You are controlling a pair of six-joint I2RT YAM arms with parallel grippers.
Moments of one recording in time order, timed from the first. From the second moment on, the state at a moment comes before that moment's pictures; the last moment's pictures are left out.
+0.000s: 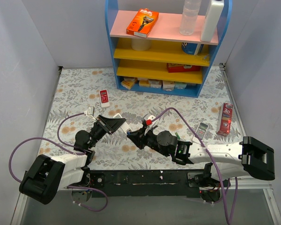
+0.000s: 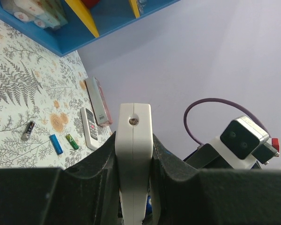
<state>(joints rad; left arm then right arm) -0.39 1.11 0.06 1.31 0.42 -1.33 1.30 1.26 0.59 0.57 0.29 0.33</state>
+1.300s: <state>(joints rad) -0.39 1.10 0.05 1.31 0.37 -1.33 1.28 1.32 0.60 0.70 0.31 0.32</state>
